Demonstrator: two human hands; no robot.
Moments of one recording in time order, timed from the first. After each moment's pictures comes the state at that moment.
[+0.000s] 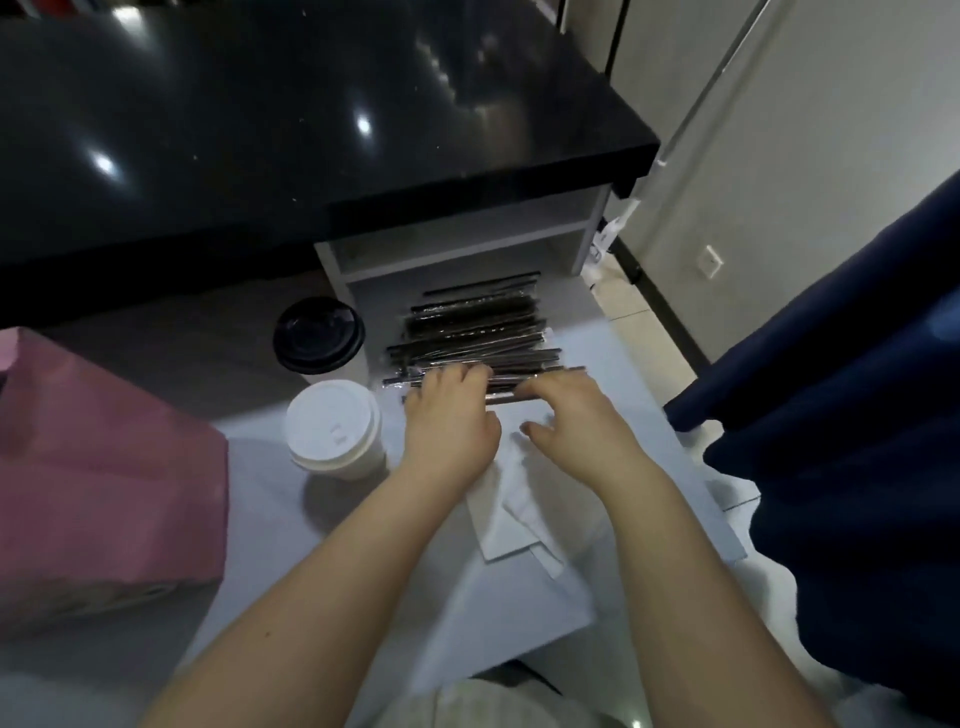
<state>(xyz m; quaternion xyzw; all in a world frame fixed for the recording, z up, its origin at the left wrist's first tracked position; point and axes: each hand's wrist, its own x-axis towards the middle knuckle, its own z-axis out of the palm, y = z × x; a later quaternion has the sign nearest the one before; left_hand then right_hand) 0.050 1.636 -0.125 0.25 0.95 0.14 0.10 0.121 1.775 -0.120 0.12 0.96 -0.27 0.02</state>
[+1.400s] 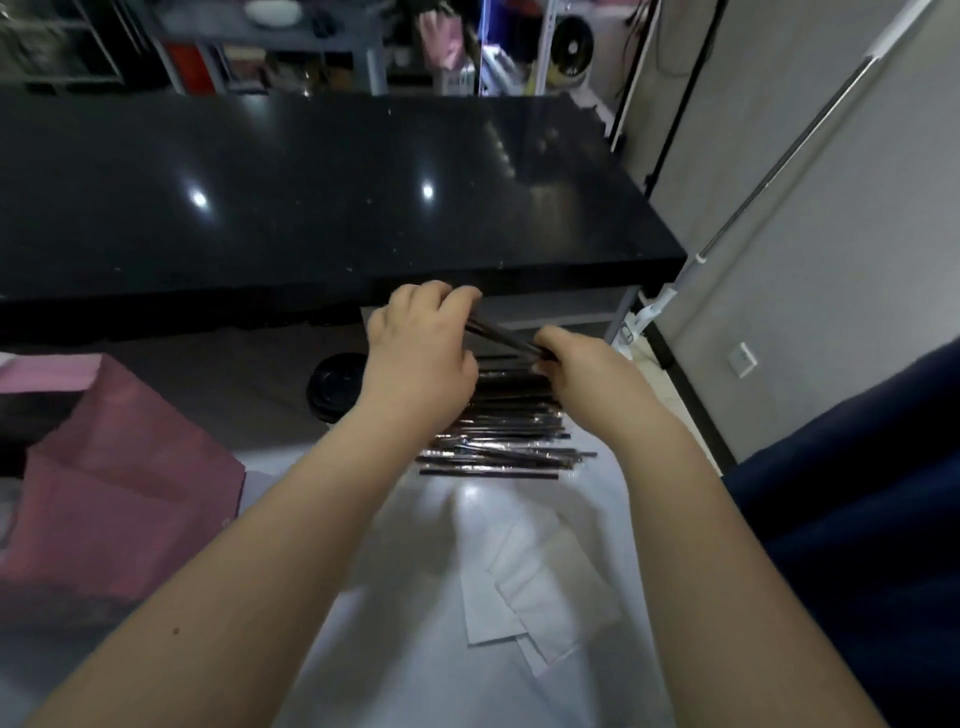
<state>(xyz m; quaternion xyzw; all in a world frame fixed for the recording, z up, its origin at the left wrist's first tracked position) -0.007 1.626 -0.011 0.23 0.95 0.18 -0.10 0.033 1.810 -0.040 0.04 0.98 -0.18 -0.04</state>
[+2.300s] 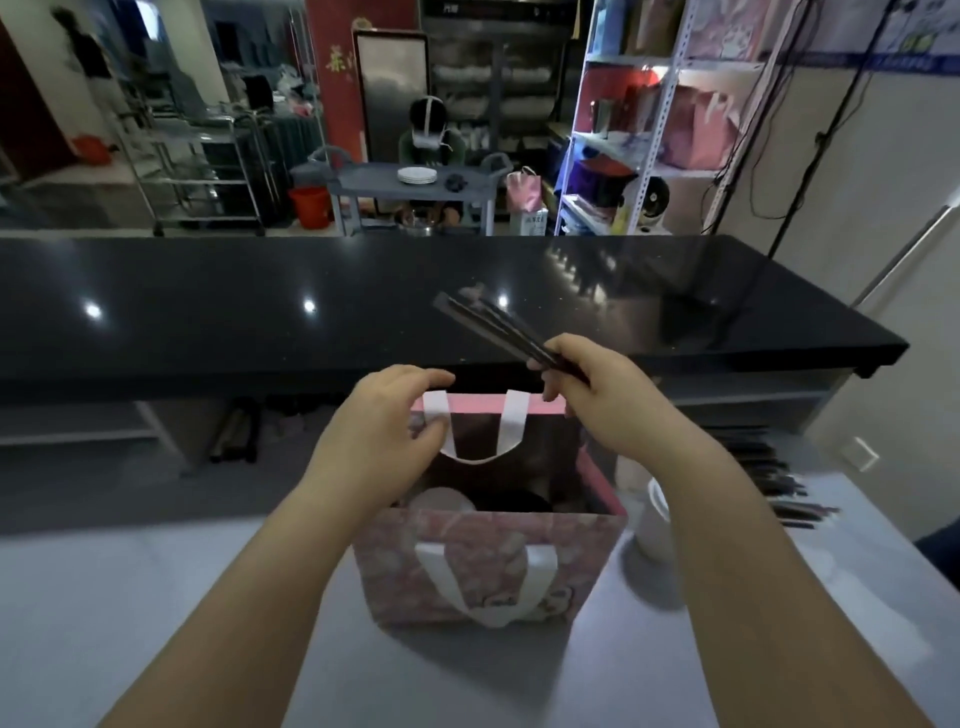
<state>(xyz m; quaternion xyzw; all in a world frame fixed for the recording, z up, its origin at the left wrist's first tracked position) -0.011 1.188 0.042 0.25 0.91 0.30 -0.14 0.015 1.427 0.065 -0.05 0.91 -0.39 -0.09</state>
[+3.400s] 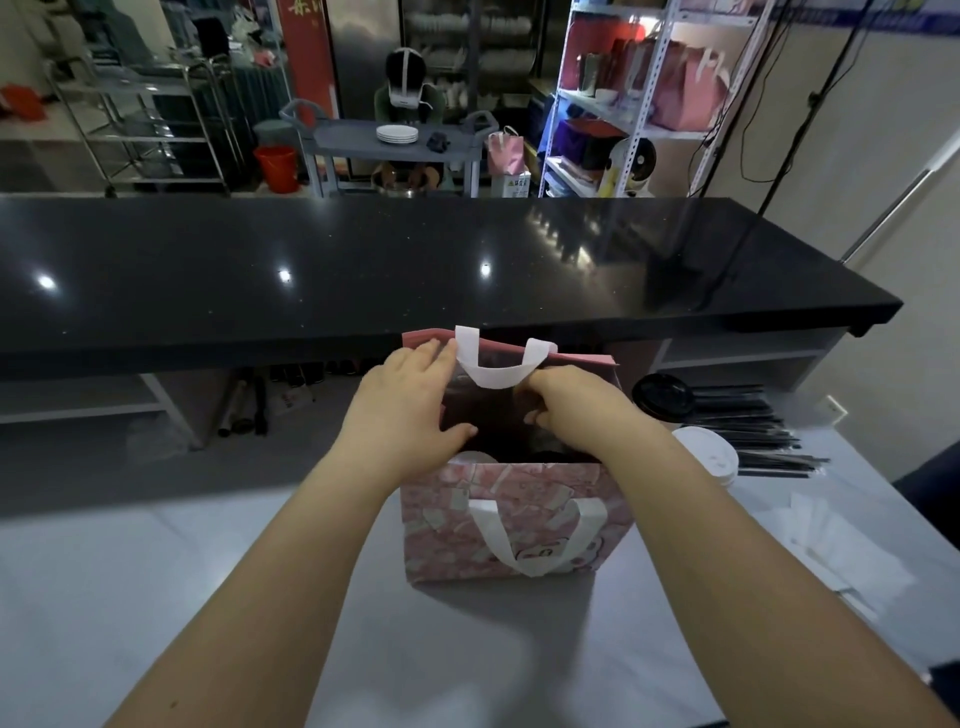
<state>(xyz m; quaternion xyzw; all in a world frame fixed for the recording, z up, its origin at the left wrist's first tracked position) -0.036 1.166 0.012 0.27 0.95 0.11 -0.10 -0.018 1.368 0.025 0.04 0.99 -0.11 0.12</state>
